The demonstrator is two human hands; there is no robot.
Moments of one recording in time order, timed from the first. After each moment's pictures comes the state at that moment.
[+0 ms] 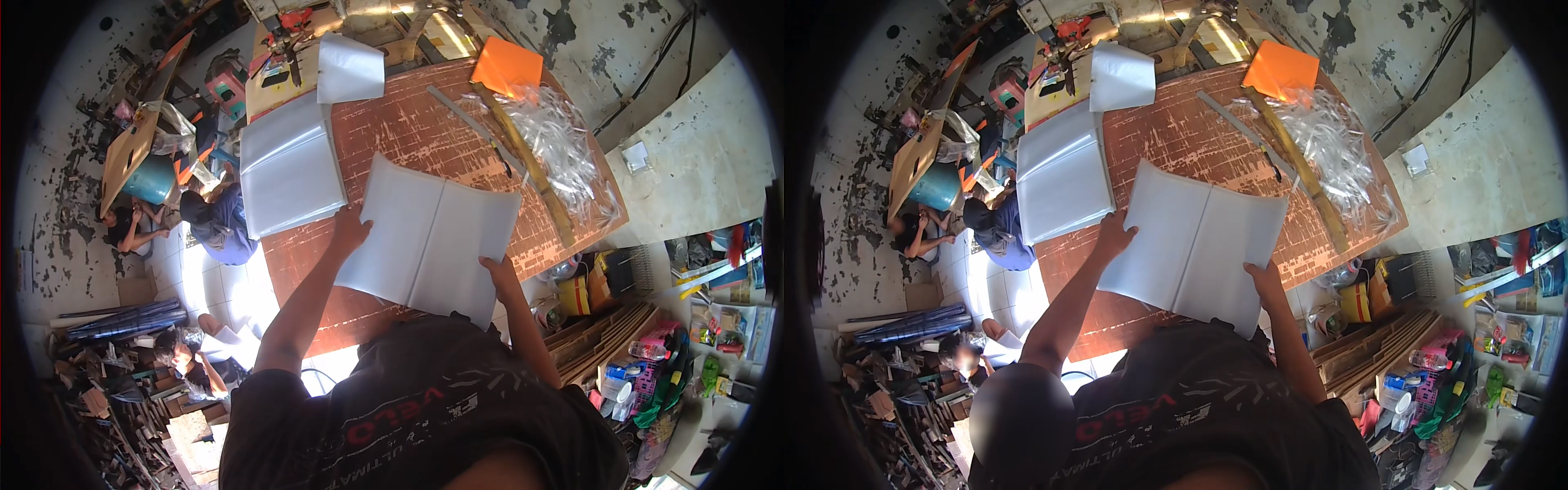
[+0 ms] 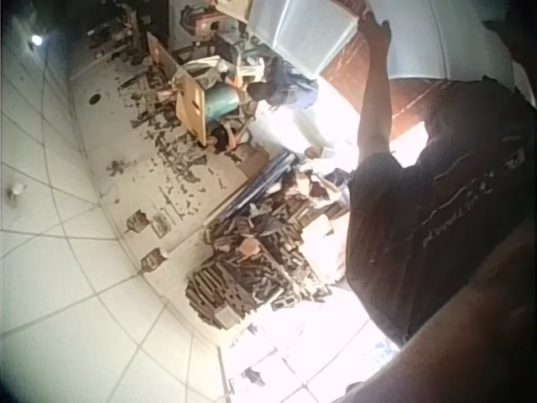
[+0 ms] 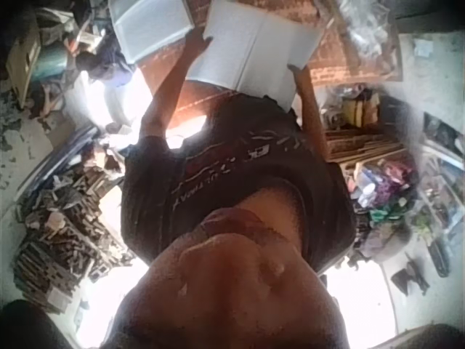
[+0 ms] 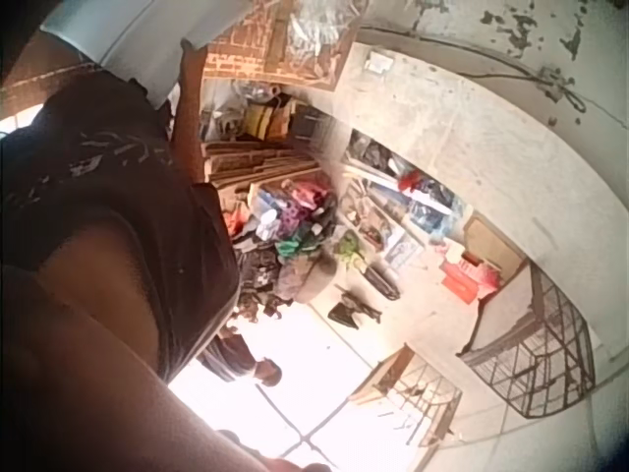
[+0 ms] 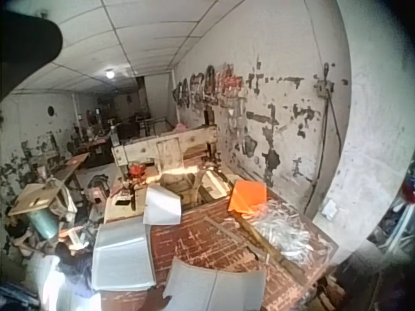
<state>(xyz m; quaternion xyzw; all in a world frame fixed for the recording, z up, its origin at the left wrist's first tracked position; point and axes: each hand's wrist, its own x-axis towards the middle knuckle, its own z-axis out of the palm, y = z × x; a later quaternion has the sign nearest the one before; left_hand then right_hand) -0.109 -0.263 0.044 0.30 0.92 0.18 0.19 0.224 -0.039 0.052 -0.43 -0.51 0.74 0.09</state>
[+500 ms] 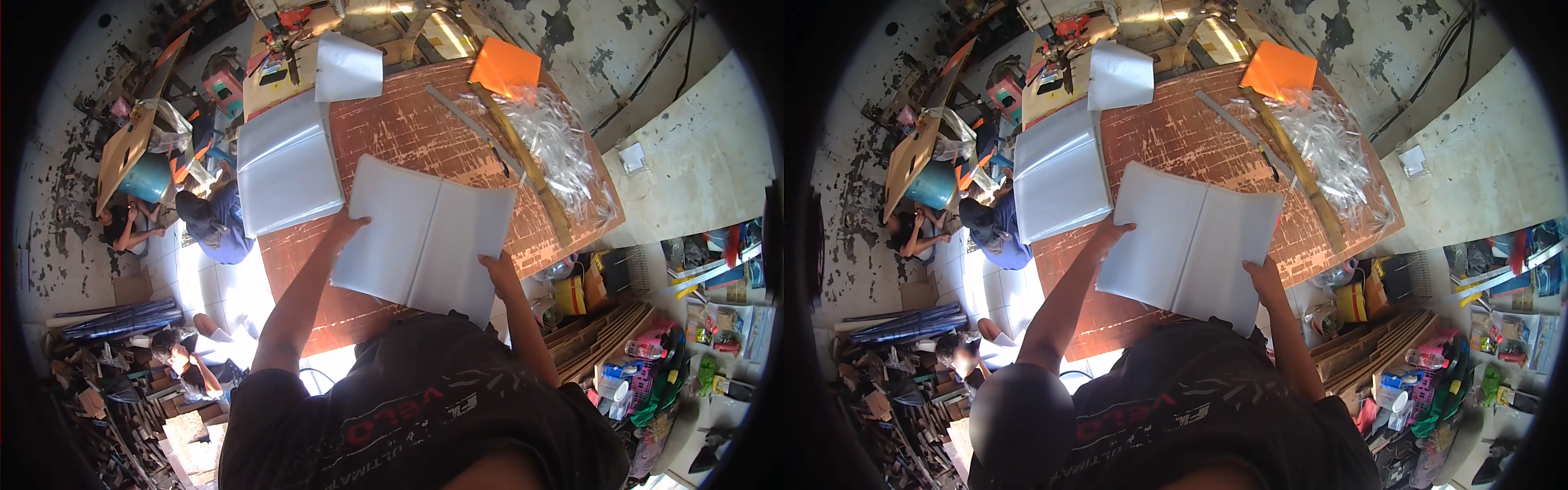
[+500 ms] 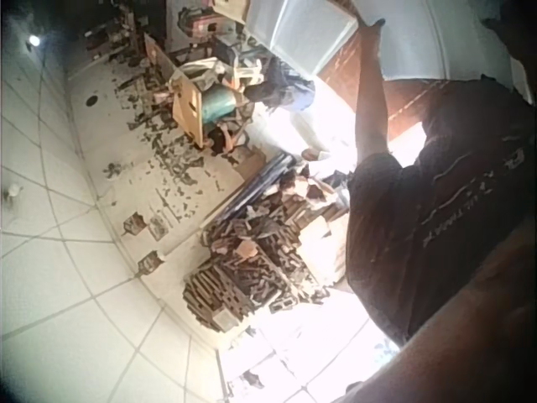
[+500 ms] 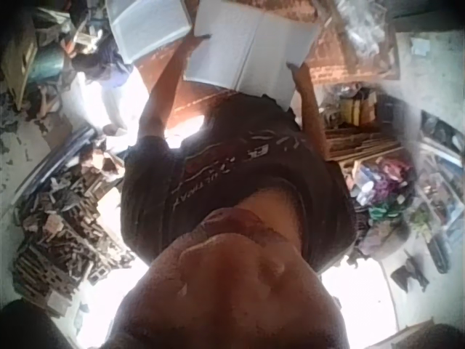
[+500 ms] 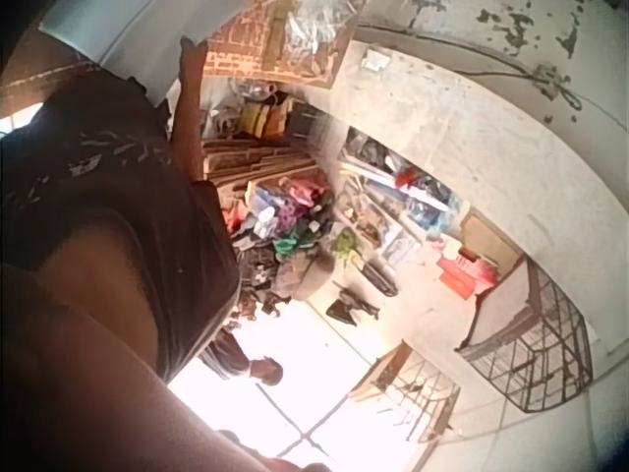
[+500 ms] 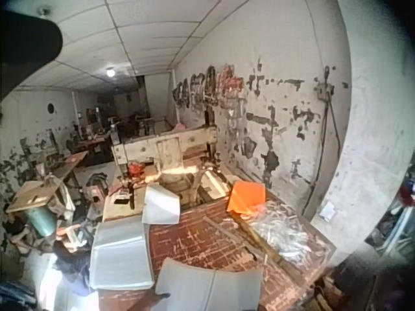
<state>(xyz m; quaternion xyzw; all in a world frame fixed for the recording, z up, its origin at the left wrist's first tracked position) -0.115 -0.267 0.052 0.13 0.77 0.48 0.39 0.222 -0.036 0.064 -0.42 -0.52 0.73 0.11</state>
